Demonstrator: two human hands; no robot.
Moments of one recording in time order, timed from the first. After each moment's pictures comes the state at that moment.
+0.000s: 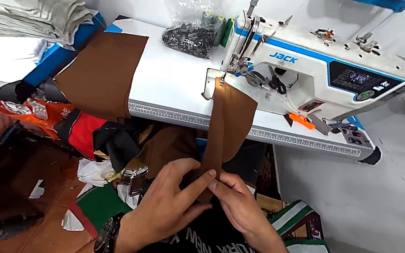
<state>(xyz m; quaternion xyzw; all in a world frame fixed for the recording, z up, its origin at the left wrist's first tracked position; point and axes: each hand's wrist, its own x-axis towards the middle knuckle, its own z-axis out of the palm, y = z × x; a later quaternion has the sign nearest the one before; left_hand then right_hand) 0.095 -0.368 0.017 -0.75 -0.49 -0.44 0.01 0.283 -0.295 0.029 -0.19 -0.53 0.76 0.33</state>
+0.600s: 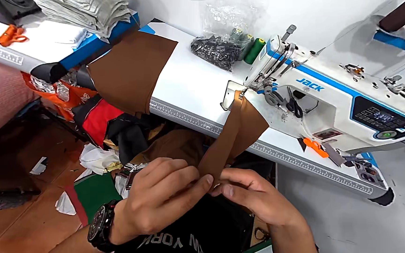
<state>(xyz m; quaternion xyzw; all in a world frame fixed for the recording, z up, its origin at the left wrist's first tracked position) 0.060 -0.373 0.041 -0.72 -0.46 -0.47 0.19 0.276 -0.234 0.070 -0.06 -0.69 0.71 0.11</state>
